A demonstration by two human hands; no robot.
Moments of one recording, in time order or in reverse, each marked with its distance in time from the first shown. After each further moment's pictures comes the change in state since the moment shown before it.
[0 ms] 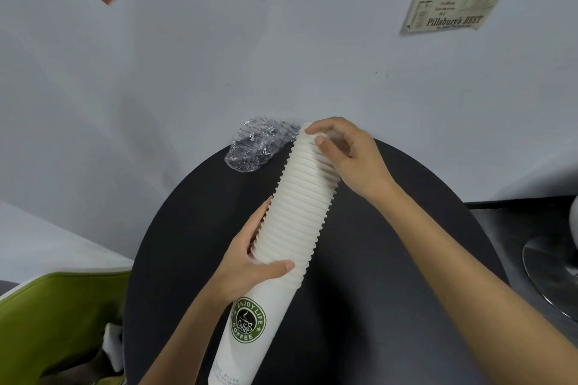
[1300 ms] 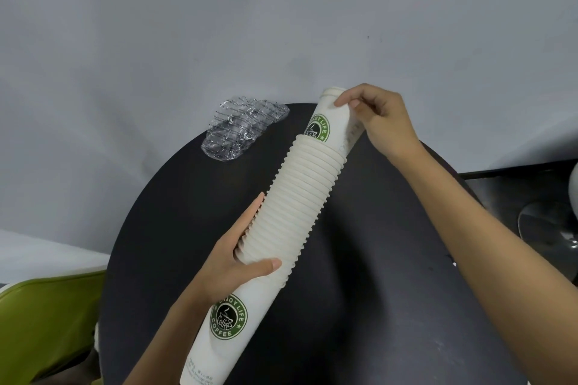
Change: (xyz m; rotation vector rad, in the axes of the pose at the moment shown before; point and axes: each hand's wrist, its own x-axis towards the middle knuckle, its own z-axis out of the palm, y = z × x) left_hand 0.028 -0.027 -0.001 0.124 -0.060 -0.125; right_hand 0.037 0.081 -0.047 0.081 0.103 0.124
